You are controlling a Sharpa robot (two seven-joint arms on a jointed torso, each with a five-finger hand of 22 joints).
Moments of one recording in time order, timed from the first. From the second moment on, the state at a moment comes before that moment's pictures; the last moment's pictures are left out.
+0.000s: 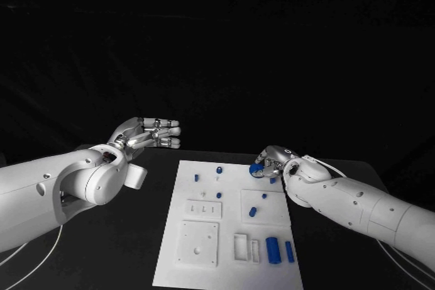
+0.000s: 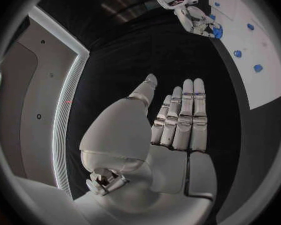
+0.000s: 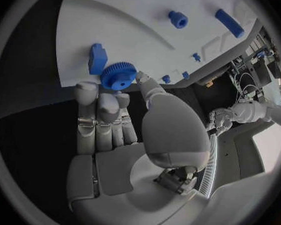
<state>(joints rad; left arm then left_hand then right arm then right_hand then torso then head) 1.43 -0.84 -0.14 1.48 -0.15 -0.30 0.32 1.35 0.00 0.10 -0.07 0.05 0.87 0.17 0.06 0.06 1.09 0.14 0.06 0.06 1.19 0.11 0.09 0.07 0.08 1.00 0.10 0.30 0.08 1.05 -0.61 0.21 1.03 -1.61 -0.32 -0.21 1.24 -0.16 0.16 -0.02 0.30 1.01 0.11 0.06 0.07 1.26 -0.01 0.92 1.07 1.44 -0.07 1.03 1.07 0.08 1.47 -0.10 0.63 1.31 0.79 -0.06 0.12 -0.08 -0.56</state>
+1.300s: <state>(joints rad) 1.43 -0.84 -0.14 1.46 -0.15 -0.29 0.31 1.35 0.00 0.10 -0.07 0.05 0.87 0.17 0.06 0.06 1.09 0.14 0.06 0.06 1.19 0.11 0.09 0.07 0.08 1.00 0.10 0.30 0.08 1.04 -0.61 0.22 1.02 -1.58 -0.34 -0.19 1.26 -0.16 0.19 -0.06 0.32 0.99 0.11 0.06 0.07 1.27 0.00 0.92 1.07 1.44 -0.07 1.04 1.08 0.09 1.46 -0.10 0.66 1.31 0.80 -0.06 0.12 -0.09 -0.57</state>
